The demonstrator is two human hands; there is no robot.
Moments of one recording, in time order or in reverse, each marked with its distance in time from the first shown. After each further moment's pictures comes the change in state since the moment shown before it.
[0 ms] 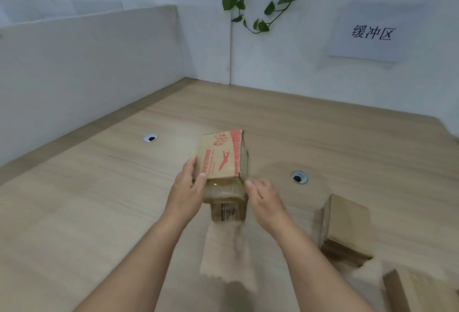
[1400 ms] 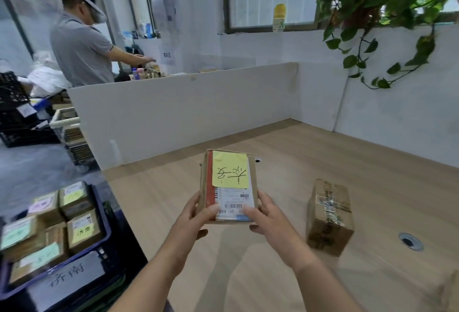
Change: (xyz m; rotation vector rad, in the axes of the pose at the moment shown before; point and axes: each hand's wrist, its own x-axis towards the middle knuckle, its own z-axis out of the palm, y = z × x) left_hand -0.182 -0.042 -0.179 -0.438 0.228 -0.169; right_hand -0.115 -0.153 0.088 0.494 -0.570 -0.316
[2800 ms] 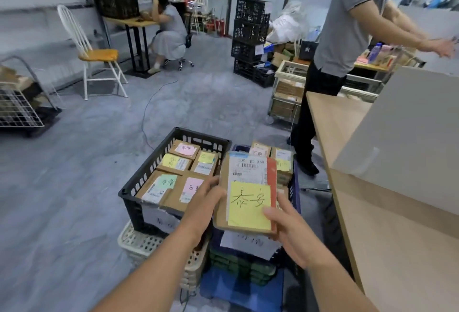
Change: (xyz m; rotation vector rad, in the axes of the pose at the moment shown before) left_hand -0.057 -0.110 -0.511 -0.269 0.925 -0.170; right_hand 0.205 0.000 0.551 0.038 -0.990 0.181
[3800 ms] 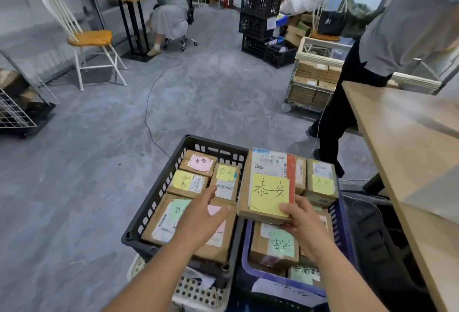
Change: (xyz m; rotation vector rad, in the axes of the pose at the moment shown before) left_hand 0.204 0.003 -0.110 0.564 0.017 -0.018; right_hand 0.246 0.020 -0.001 0.110 0.340 0.182
